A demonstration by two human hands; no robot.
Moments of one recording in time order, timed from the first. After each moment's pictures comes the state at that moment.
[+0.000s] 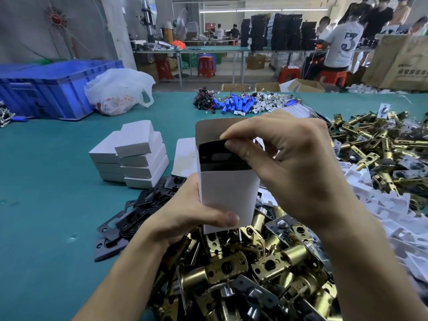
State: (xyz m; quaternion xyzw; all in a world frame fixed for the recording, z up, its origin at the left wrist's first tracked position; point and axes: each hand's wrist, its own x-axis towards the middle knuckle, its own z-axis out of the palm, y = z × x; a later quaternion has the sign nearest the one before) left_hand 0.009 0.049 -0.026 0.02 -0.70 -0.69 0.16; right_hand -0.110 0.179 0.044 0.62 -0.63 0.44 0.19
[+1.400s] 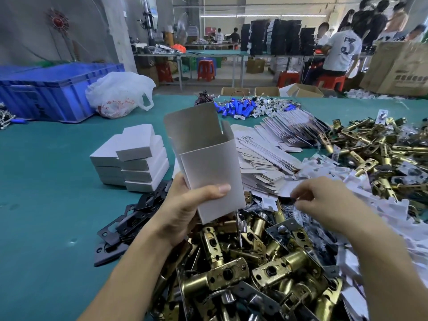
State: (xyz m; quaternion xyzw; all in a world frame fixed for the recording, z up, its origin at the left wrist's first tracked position) left_hand 0.002 0.043 -0.037 0.14 -0.60 -0.73 0.29; right_hand -0.195 0.209 -0.023 0.36 -0.91 0.19 -0.10
